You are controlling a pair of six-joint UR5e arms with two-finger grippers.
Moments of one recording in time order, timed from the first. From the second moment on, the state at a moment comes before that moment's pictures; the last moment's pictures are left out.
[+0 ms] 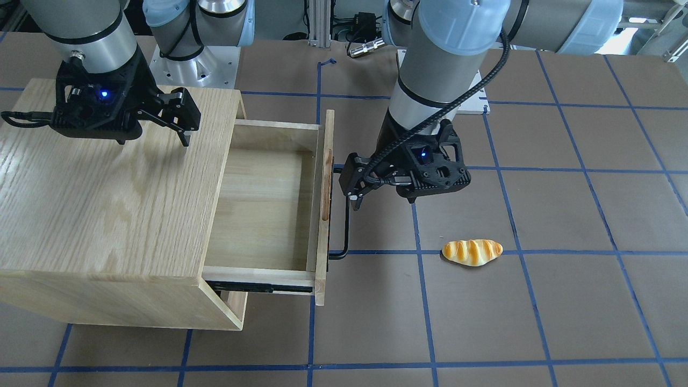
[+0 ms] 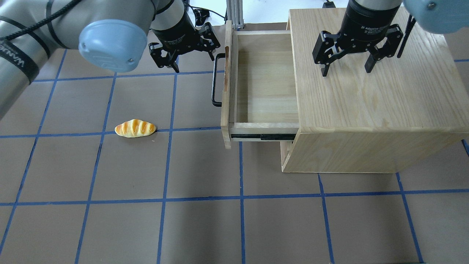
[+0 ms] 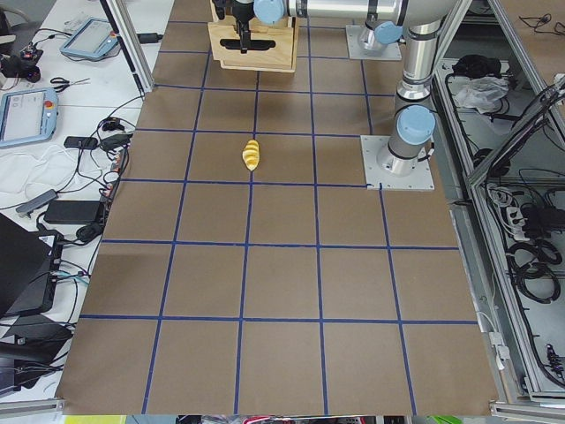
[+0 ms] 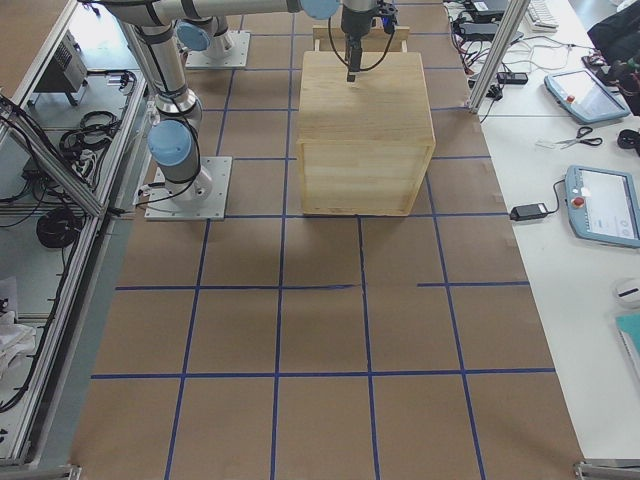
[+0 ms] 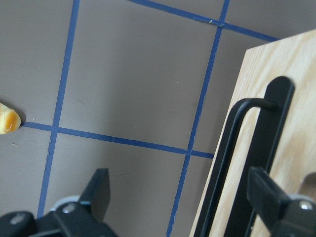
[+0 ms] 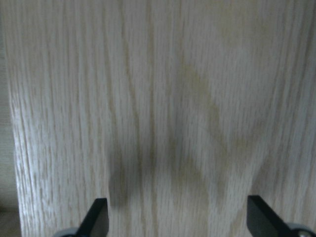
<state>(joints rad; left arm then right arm) -1.74 -1.79 -1.44 -1.32 1.48 -0.43 1.60 -1.49 1.43 -1.47 -1.61 0.02</state>
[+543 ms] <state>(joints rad) -1.58 -1.72 -1.43 -1.42 1.49 -0.20 1.60 -1.49 1.43 -1.47 -1.61 0.02</state>
